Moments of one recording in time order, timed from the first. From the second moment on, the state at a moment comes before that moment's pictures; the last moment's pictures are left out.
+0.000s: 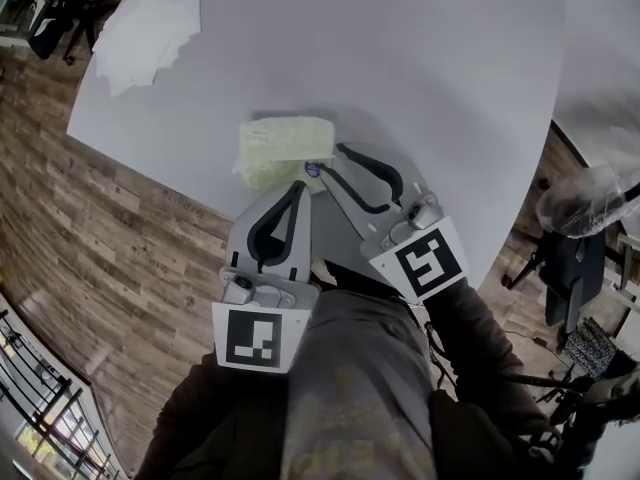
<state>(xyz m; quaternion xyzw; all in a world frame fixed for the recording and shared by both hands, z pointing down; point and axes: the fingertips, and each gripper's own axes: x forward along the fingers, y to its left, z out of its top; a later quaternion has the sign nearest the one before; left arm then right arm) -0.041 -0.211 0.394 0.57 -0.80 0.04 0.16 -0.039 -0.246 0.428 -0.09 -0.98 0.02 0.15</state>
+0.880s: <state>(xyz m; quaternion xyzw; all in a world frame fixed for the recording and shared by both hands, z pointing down) -0.061 -0.209 0.313 0.56 -0.82 0.01 0.11 -0.056 -0.230 0.288 -0.10 -0.99 0.04 0.08</state>
